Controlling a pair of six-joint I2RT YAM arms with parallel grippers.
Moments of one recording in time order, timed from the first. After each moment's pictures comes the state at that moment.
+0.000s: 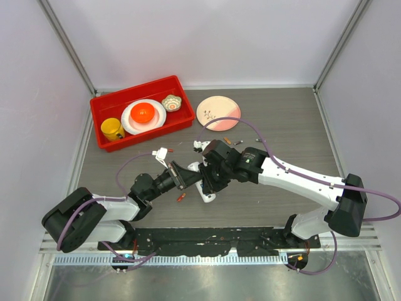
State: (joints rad) left arm -0.74 1.28 0.14 1.25 0.30 -1.19; right arm 1.03 1.40 1.22 -0.79 -0.11 0.50
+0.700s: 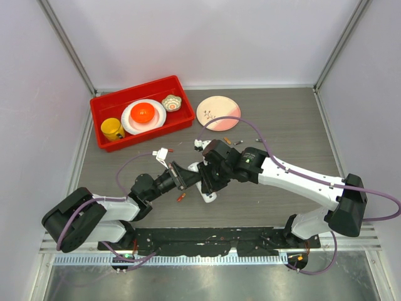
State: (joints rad) left arm -0.75 1.28 0.14 1.25 0.29 -1.18; right arm 1.03 1.40 1.22 -0.78 -0.10 0.52
